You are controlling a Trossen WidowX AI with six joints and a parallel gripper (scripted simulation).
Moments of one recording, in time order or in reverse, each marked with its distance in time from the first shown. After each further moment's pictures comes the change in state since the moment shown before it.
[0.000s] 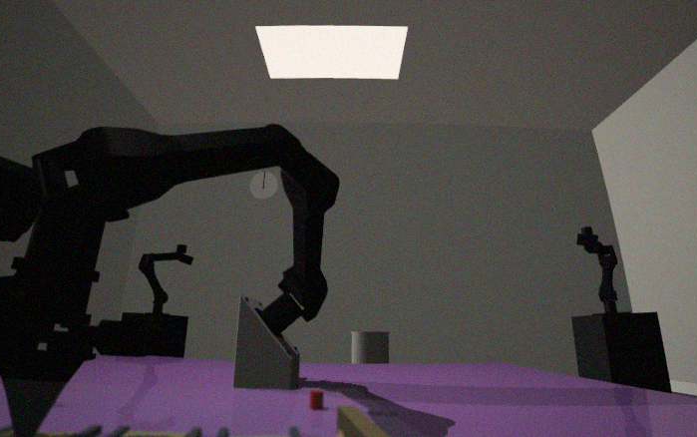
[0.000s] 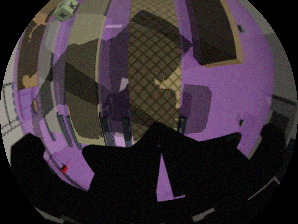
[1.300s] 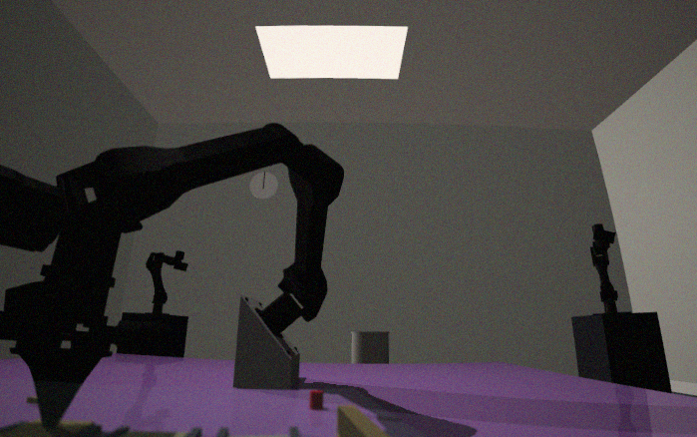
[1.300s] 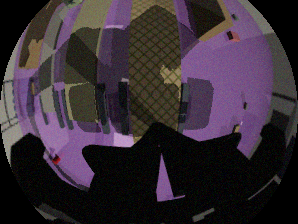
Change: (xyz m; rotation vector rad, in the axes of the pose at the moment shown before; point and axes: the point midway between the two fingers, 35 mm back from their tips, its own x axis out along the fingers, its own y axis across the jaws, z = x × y) arm 0.000 -0.001 -0.042 -0.005 -0.018 -0.001
